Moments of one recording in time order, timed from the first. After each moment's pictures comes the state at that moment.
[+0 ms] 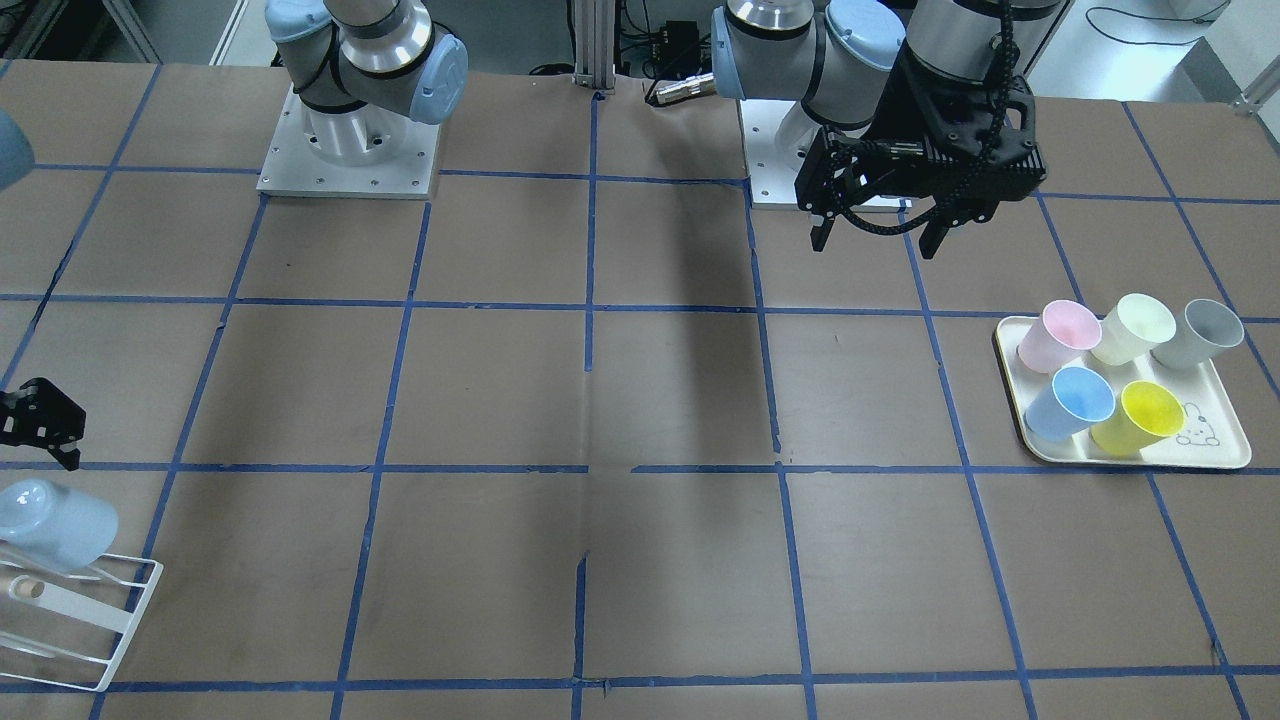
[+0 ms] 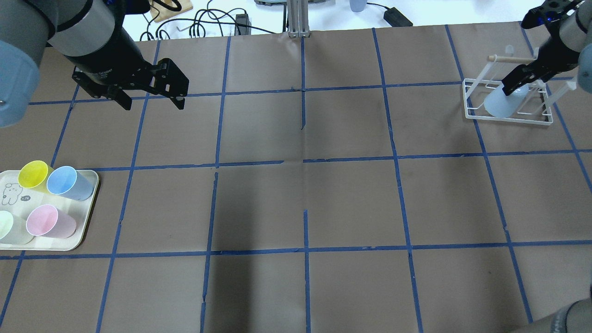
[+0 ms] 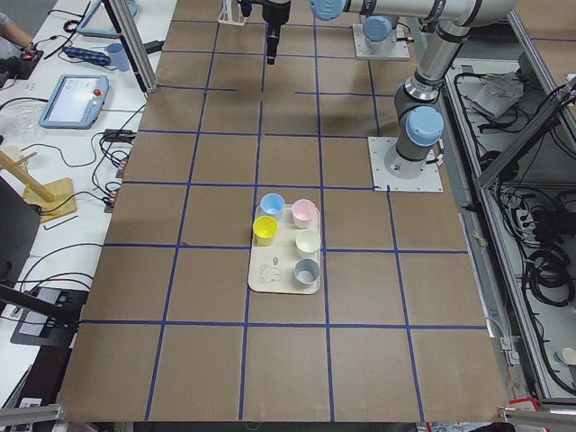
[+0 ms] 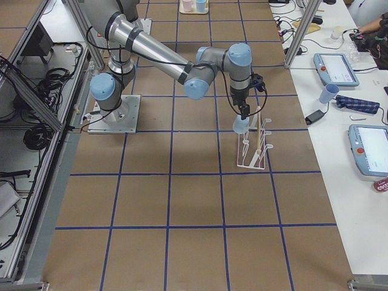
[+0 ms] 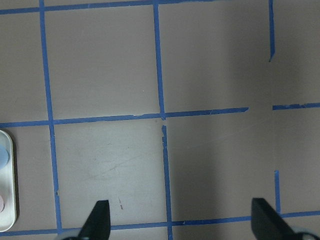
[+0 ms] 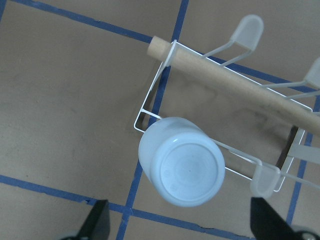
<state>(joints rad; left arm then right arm) -1.57 -1.52 -1.58 -1.51 1.55 0.05 1.14 -1.27 1.65 -2.12 -1.54 -0.72</state>
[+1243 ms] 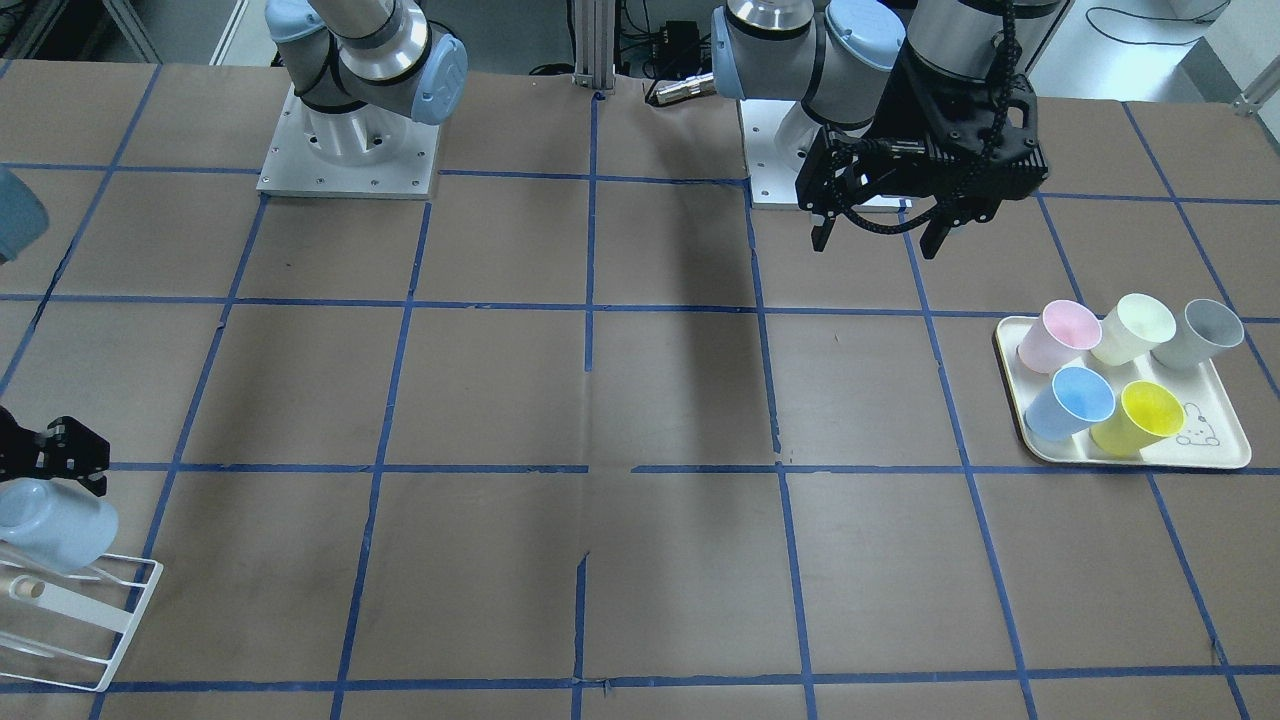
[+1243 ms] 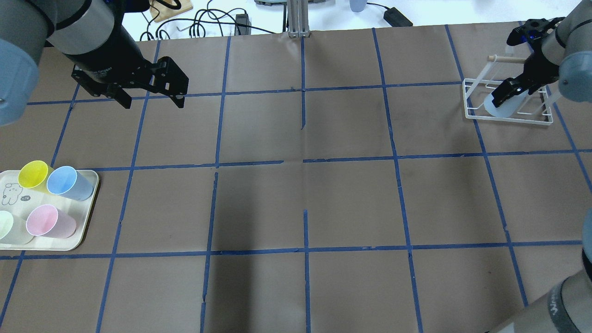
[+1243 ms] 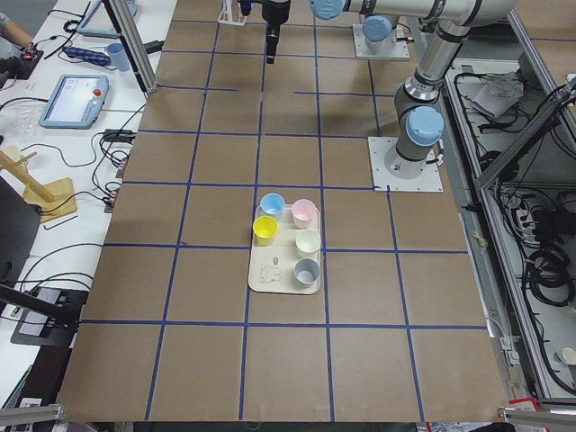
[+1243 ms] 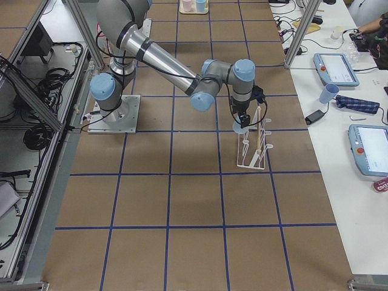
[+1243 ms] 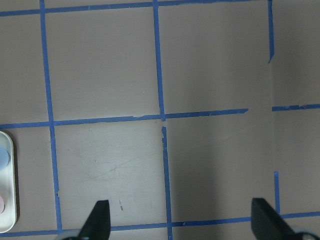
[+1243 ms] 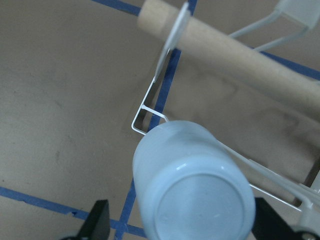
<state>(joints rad) -1.57 -1.52 -1.58 -1.51 1.55 0.05 1.14 -1.18 1.64 -2.15 -1.54 -0.75</state>
